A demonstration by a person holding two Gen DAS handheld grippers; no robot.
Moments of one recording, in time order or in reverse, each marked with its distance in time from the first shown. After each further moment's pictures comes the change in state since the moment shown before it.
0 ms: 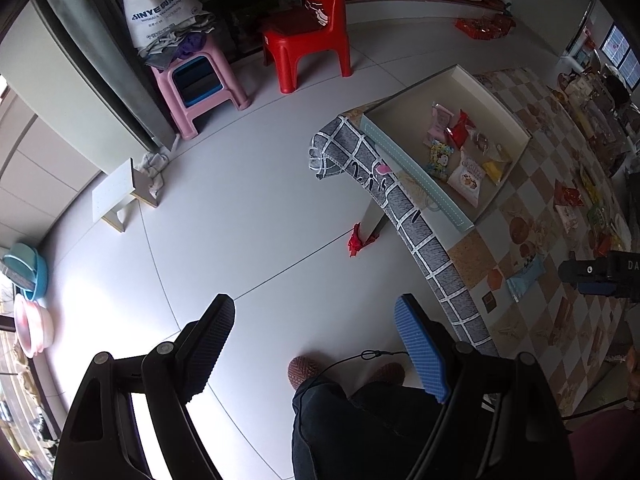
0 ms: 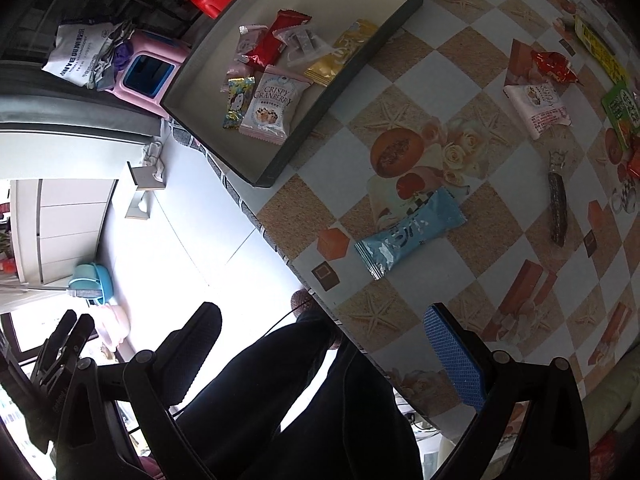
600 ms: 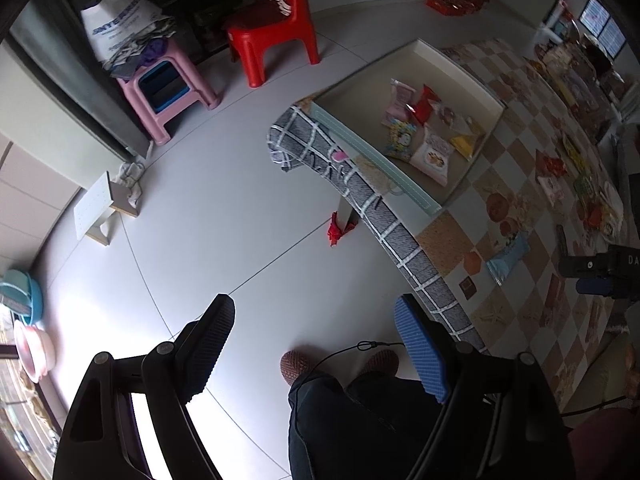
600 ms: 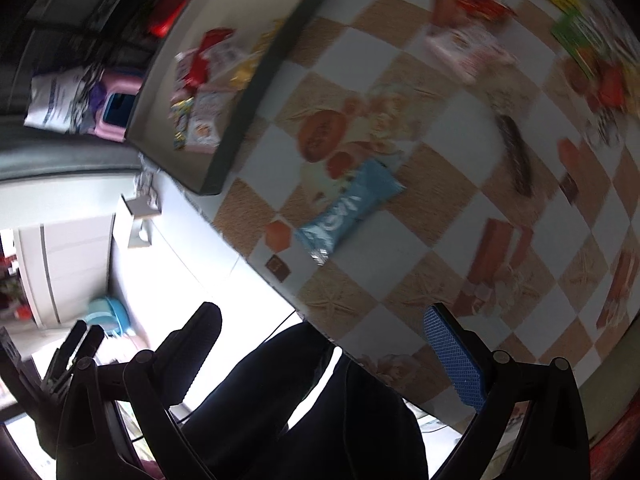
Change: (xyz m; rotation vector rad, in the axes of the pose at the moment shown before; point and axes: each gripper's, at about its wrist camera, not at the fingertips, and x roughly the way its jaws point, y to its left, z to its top) left arm 0.014 -0.050 0.002 0.108 0.050 -0.035; right arm -0.005 -0.070 -0.020 0.190 -0.012 0.052
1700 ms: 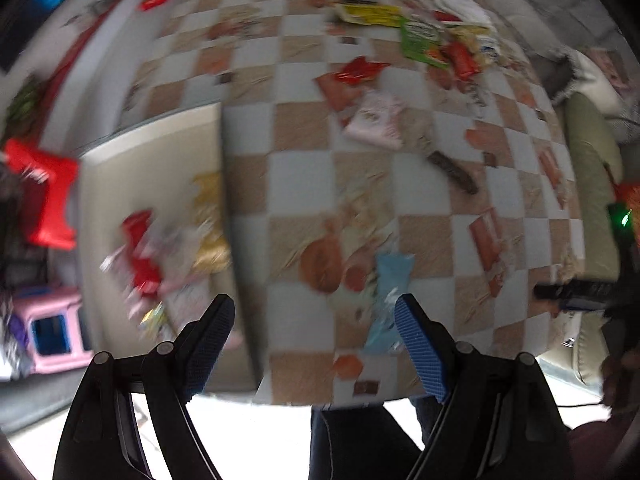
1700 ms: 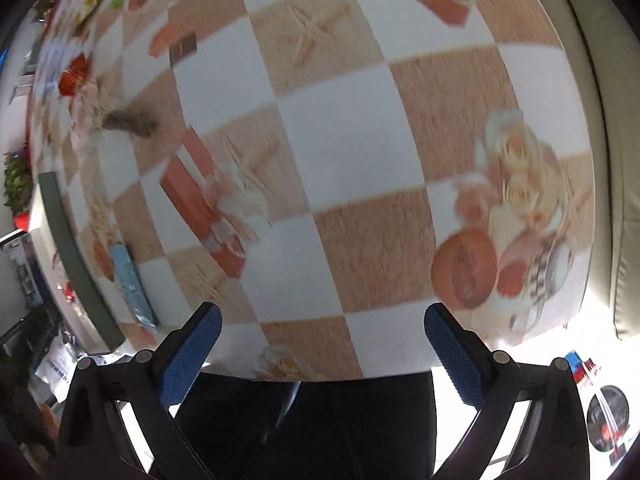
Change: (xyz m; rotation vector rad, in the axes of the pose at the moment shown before) left arm 0.072 -0.270 0.105 0.943 0.115 -0.211; right arm 0.040 -0.184 -0.130 0.922 -0.081 0.094
